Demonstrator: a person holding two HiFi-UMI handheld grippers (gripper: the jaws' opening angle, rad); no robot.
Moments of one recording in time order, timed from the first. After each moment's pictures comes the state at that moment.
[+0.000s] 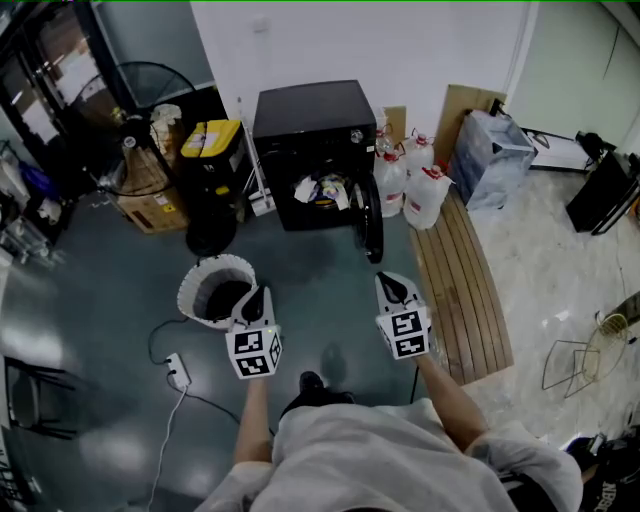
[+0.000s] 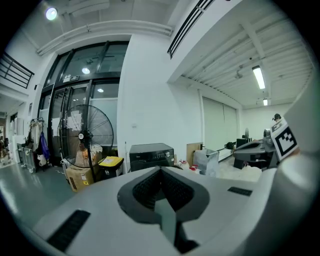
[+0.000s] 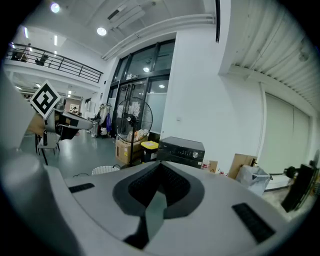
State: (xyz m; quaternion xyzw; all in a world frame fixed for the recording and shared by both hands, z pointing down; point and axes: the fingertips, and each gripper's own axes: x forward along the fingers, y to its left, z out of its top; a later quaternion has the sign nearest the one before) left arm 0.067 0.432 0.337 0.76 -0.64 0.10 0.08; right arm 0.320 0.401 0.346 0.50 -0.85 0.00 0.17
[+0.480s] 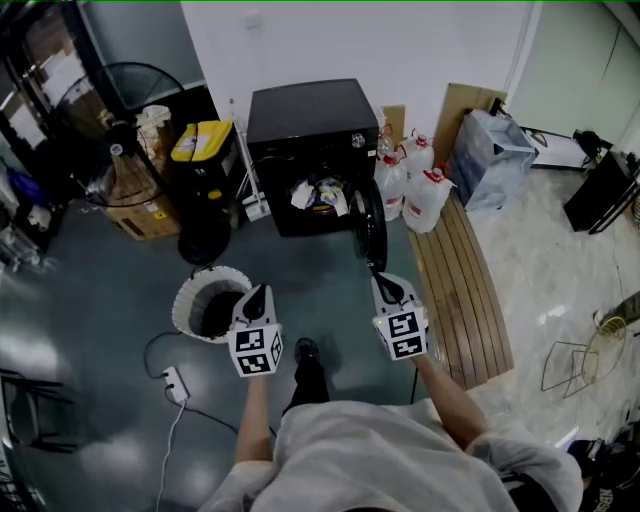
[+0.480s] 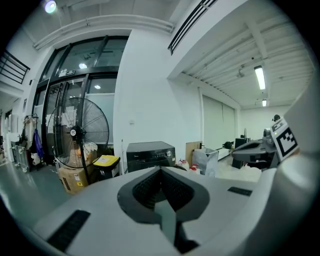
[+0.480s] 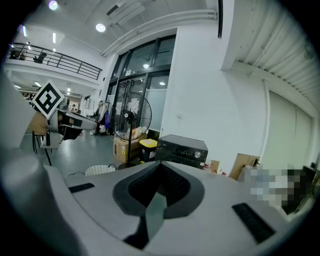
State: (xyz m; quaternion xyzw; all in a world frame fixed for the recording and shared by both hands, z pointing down) left arm 0.049 0.332 0.365 0.77 -0.62 0.11 0.09; right arm 0.290 0.313 0.369 0.50 -0.85 0.00 0.19
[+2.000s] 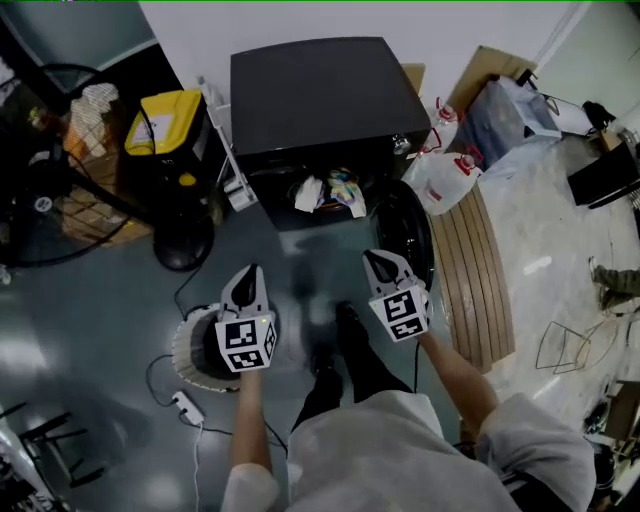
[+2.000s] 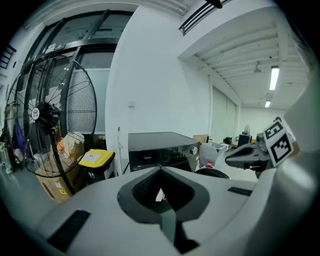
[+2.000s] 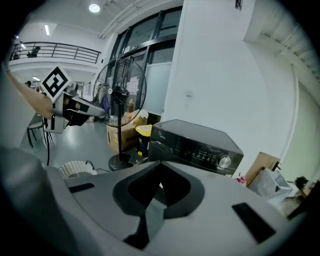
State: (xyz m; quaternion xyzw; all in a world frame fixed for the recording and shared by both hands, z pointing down) left arm -0.088 -0.080 0.447 0.79 -0.58 0.14 0.14; right arm 0.136 -0.089 0.474 0.46 -0.84 0.03 0.28
